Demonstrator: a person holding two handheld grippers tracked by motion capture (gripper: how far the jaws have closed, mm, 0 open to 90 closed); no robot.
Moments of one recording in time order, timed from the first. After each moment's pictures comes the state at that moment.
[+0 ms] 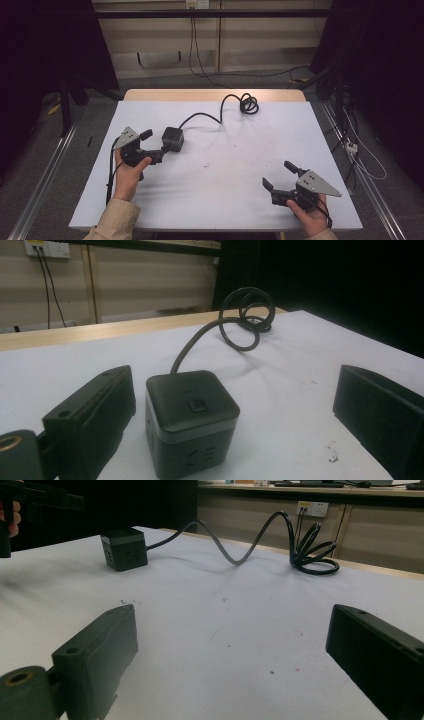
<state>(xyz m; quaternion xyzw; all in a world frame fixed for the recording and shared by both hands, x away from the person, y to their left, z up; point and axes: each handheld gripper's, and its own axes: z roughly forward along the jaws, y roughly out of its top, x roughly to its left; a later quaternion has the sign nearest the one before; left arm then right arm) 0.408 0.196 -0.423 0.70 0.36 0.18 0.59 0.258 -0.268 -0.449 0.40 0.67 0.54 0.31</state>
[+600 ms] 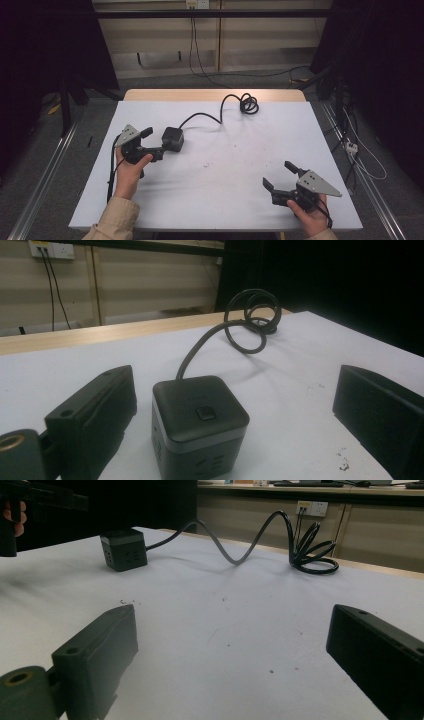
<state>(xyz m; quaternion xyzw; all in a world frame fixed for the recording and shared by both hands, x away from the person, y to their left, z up) 0.415 0.195 -0.422 0.70 0.36 0.18 0.59 0.258 -0.268 -0.449 0.40 0.67 0.54 0.31</state>
